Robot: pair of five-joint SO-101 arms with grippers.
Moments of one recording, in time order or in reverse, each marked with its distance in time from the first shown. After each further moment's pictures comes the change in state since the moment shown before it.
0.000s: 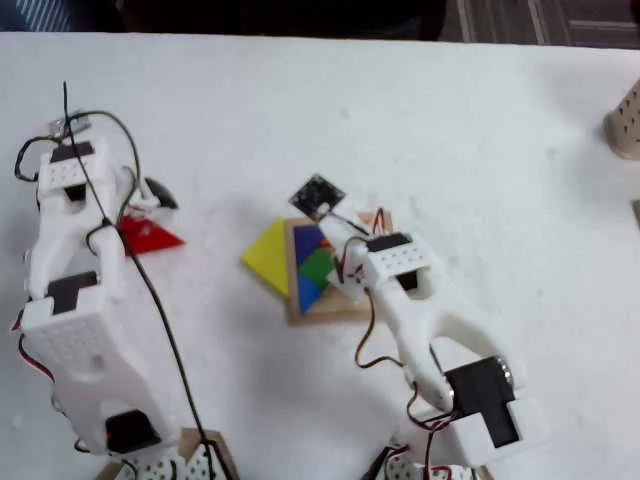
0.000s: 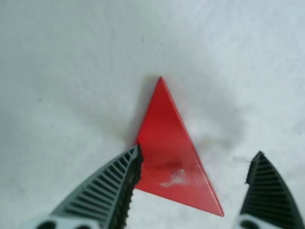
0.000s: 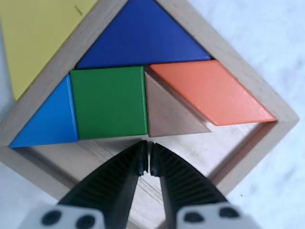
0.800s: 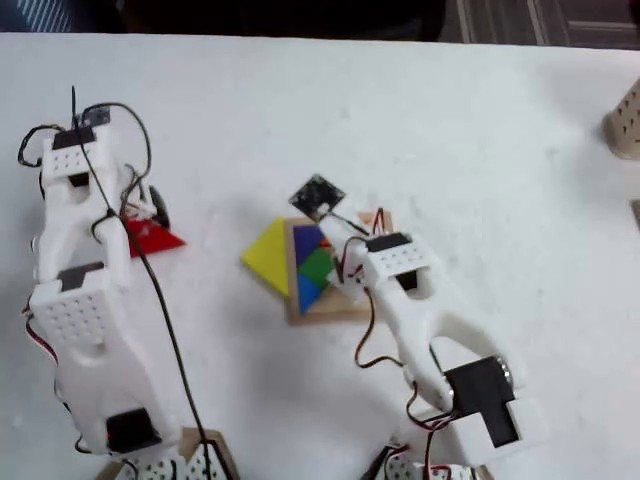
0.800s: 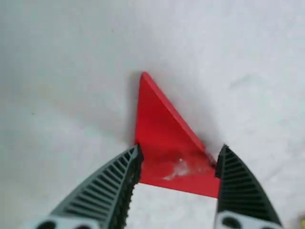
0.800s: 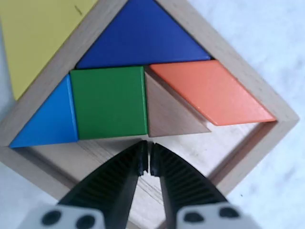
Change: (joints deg) left arm 0.5 10.0 -14.9 13.6 -12.4; right arm 0.0 0.0 0.0 0.0 0.0
